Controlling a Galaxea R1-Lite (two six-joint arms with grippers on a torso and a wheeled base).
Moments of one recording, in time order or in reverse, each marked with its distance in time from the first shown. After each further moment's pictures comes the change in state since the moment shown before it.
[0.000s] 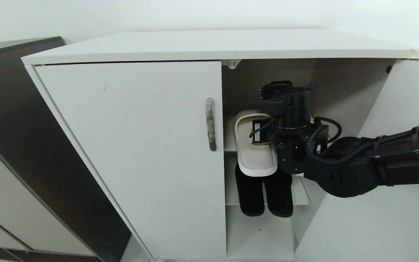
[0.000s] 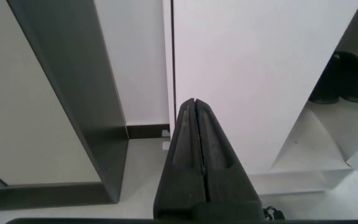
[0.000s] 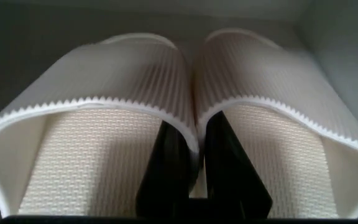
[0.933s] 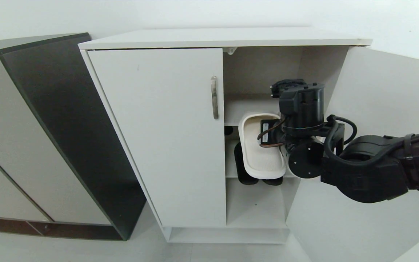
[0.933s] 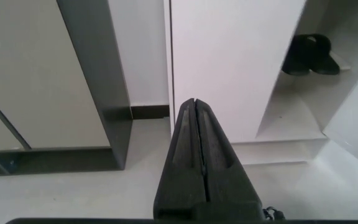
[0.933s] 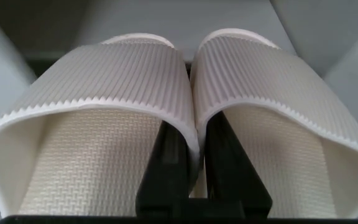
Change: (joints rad) left arm 0.000 0.000 0.000 0.000 0.001 0.001; right arm 0.024 -0.082 0.067 0.057 -0.045 0.056
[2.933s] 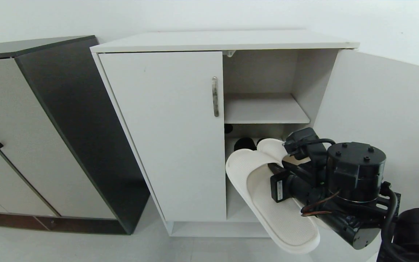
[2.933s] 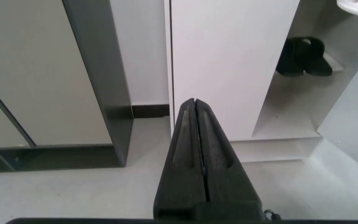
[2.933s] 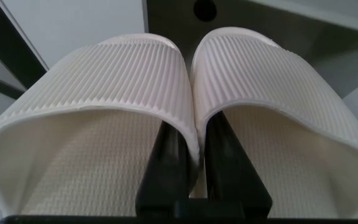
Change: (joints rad) left arm 0.000 0.000 0.000 0.000 0.001 -0.003; right arm 0.042 -0.149 0.597 -0.469 0.402 -0.129
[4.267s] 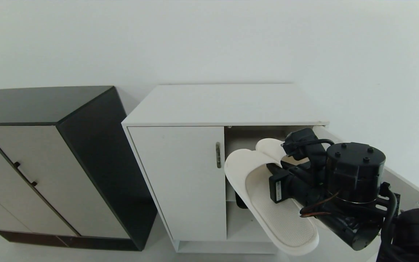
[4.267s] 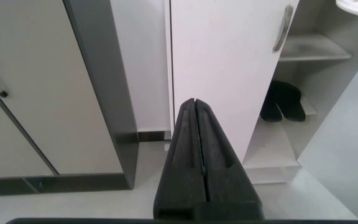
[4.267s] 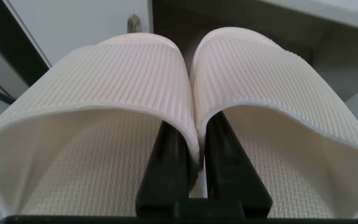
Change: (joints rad) left arm 0.000 0.000 0.000 0.000 0.000 0.004; right arm 0.010 0.001 -0.003 -0.001 -0.001 -0.004
